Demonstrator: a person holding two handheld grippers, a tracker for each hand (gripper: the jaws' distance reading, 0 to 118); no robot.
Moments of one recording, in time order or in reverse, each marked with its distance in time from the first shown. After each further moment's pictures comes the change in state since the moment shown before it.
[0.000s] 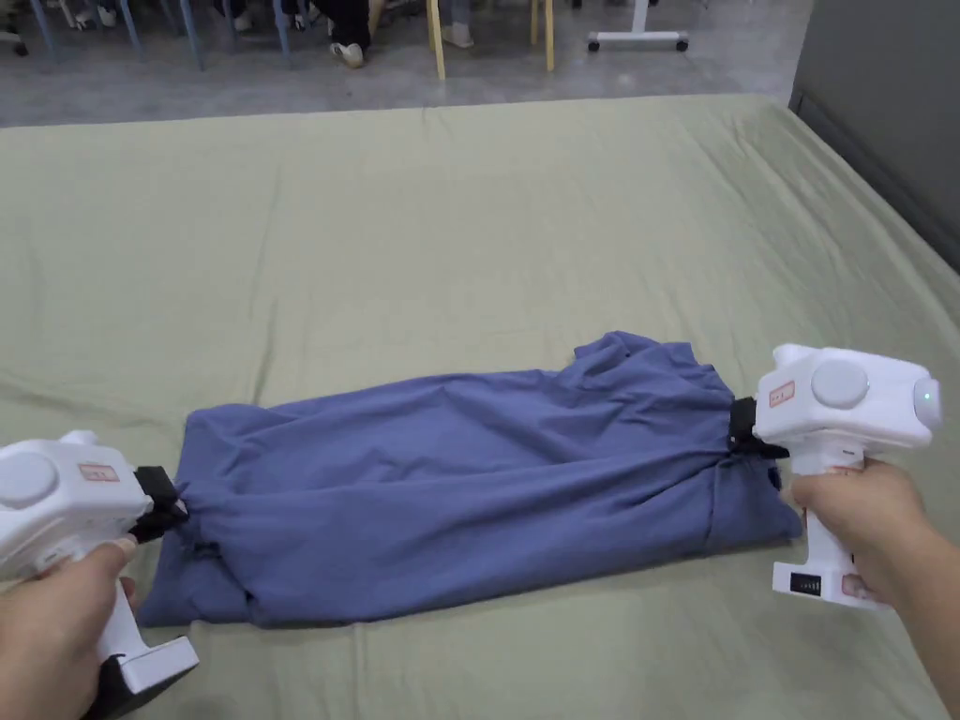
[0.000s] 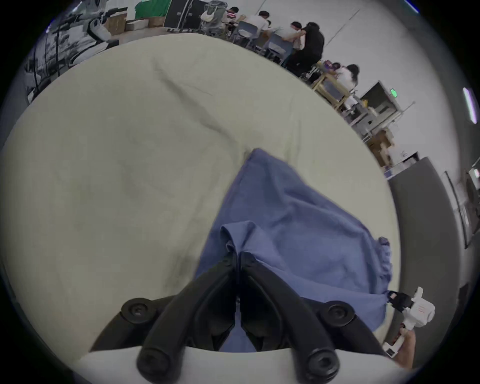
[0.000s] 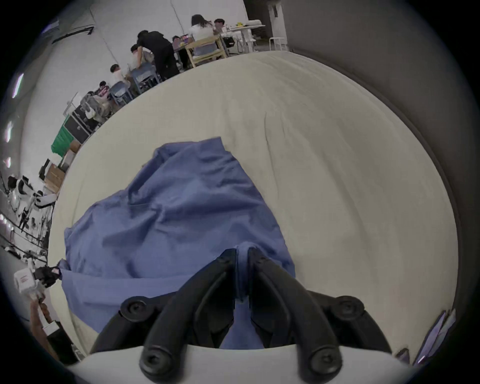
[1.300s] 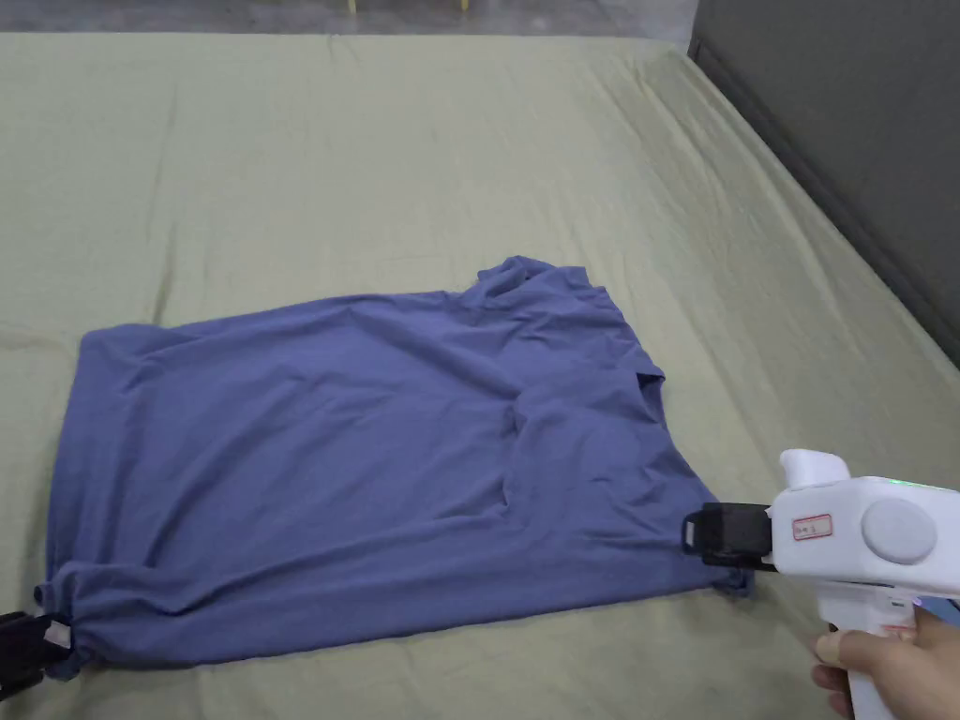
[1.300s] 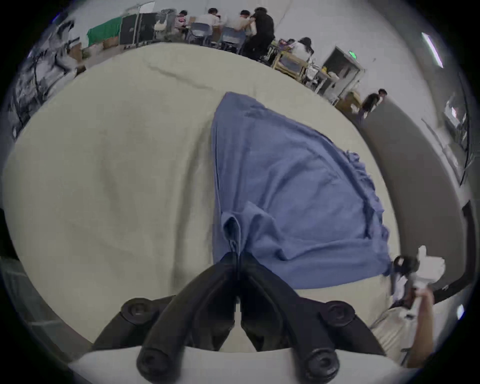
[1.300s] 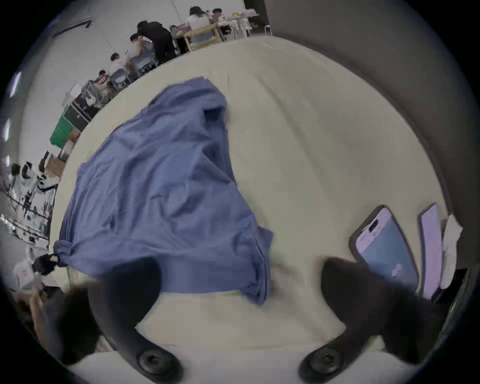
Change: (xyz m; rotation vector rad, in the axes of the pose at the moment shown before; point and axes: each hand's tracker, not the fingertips) left arm -0.063 -0.163 0.133 -0.028 -0.149 -0.207; right arm 0.076 -0.184 0.122 -0.118 -0.002 -0.014
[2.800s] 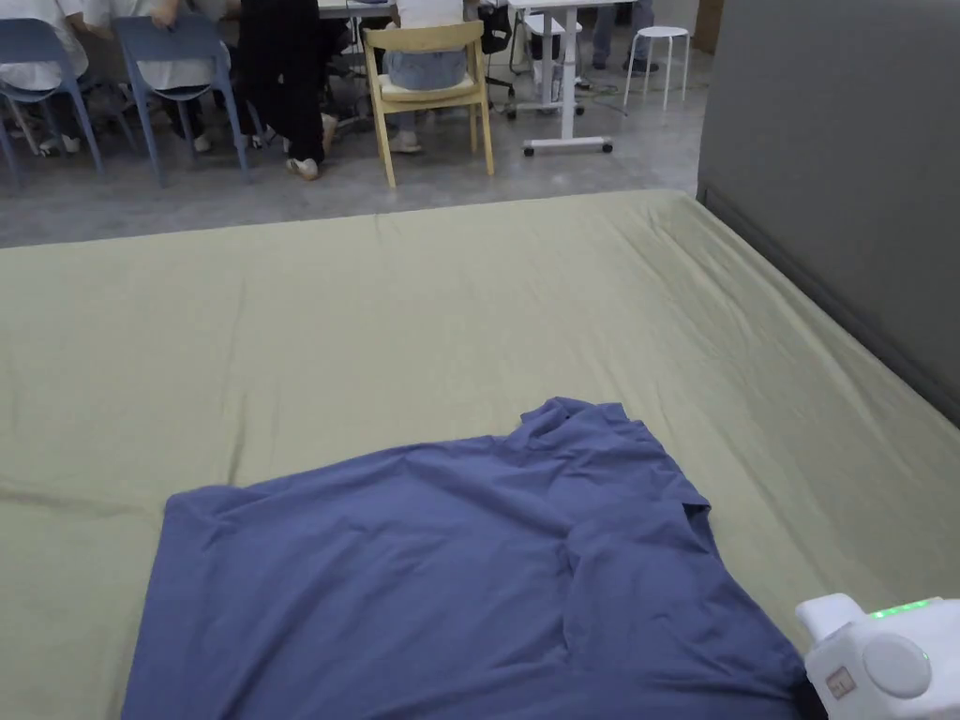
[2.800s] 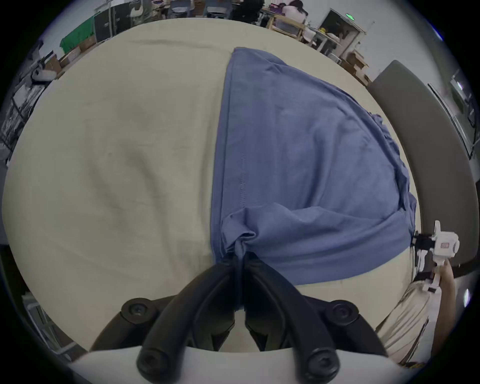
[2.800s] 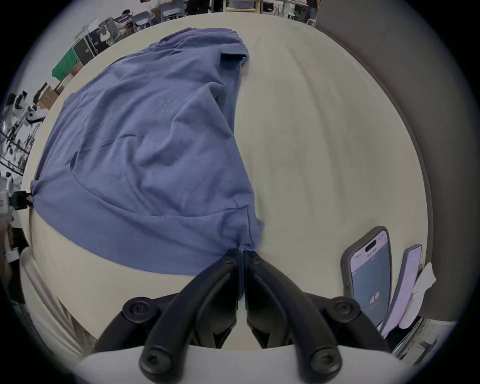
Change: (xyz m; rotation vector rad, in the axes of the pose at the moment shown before) left arm -0.024 0.010 -0.033 -0.203 0.092 -0.157; right arm -0.007 0.000 -0.027 -0.134 -0.146 0.314
